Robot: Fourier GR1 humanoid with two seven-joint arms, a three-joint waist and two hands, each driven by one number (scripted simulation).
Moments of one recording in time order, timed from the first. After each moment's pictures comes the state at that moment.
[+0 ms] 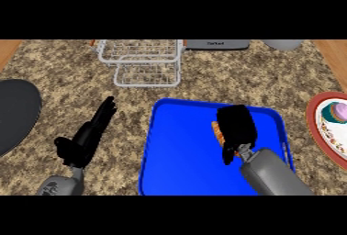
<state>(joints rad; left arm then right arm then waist) -0.09 0.20 -0.15 -1.38 0.12 -0.03 -0.10 -0.41 -0.25 0.55 -1.37 1.16 0.24 0.53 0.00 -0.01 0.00</state>
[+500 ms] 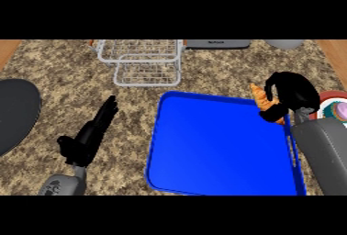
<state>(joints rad) -0.10 0.19 -0.15 -1.37 0.11 -0.04 -0.10 -0.51 -0.40 0.13 -1.22 0.87 0.21 0.31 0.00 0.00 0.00</state>
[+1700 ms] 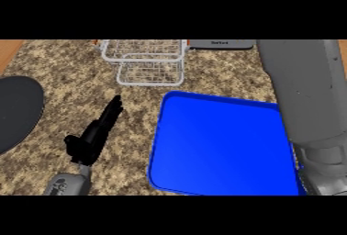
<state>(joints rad) -0.12 0.15 -0.15 -1.35 0.07 -0.05 -0.10 -1.20 -0.15 -0.08 -1.18 0.60 0.23 0.60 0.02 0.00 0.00</state>
